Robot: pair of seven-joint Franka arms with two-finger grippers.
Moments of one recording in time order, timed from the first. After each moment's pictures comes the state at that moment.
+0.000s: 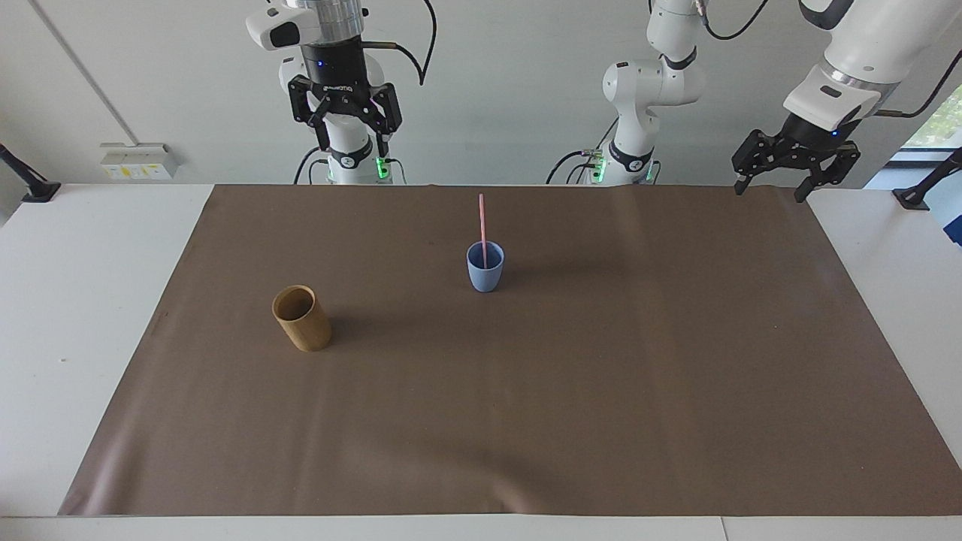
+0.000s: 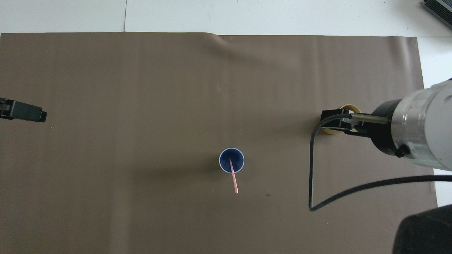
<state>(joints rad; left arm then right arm) -0.06 -0.02 0.01 -1.51 -0.03 1.52 0.16 0.00 -0.09 0.30 -1.48 -0.02 1.53 0.53</state>
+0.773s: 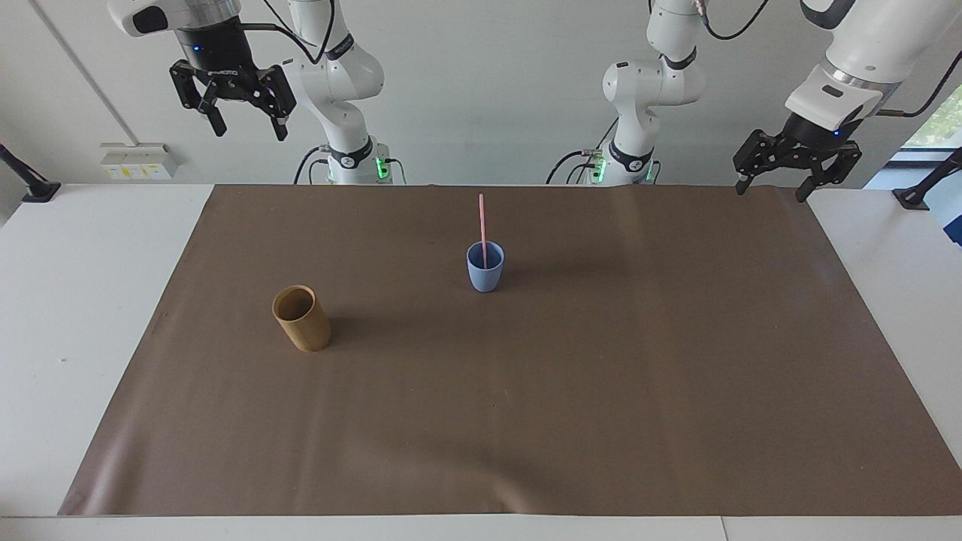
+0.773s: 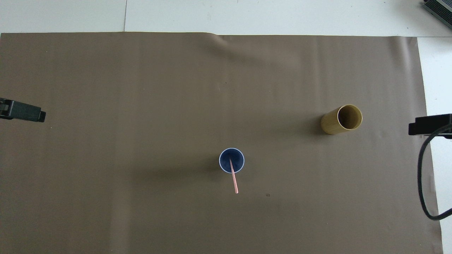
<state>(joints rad) -0.06 -0.02 0.01 -1.51 -0.03 1.52 0.16 0.08 -0.13 -0.04 -1.49 -0.02 1.43 0.15</state>
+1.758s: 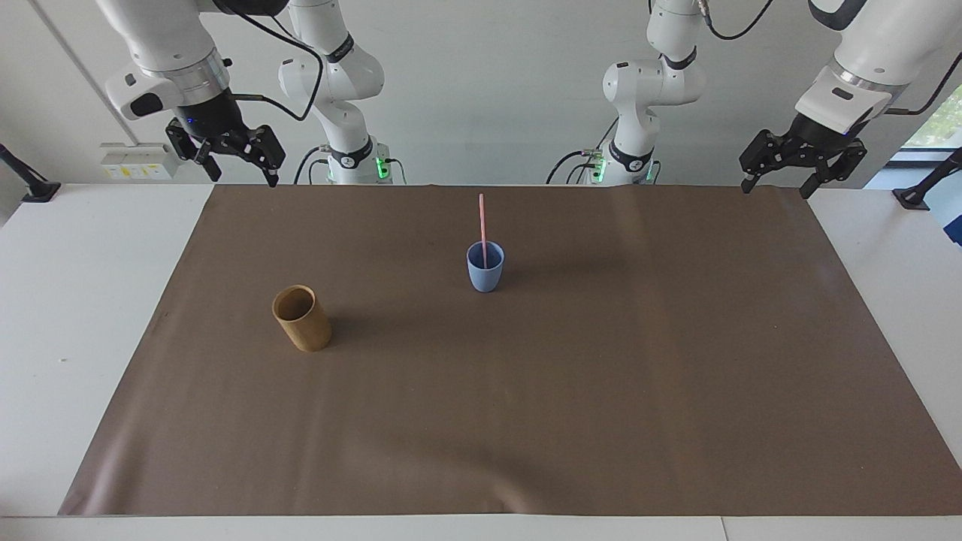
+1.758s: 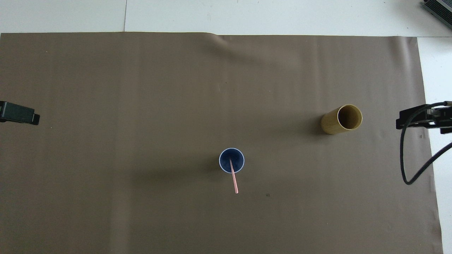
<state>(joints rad) -0.04 -0.02 0.02 -1.51 -0.03 1.49 0.12 0.09 -0.05 -0.09 -1.54 -0.02 1.47 0.12</state>
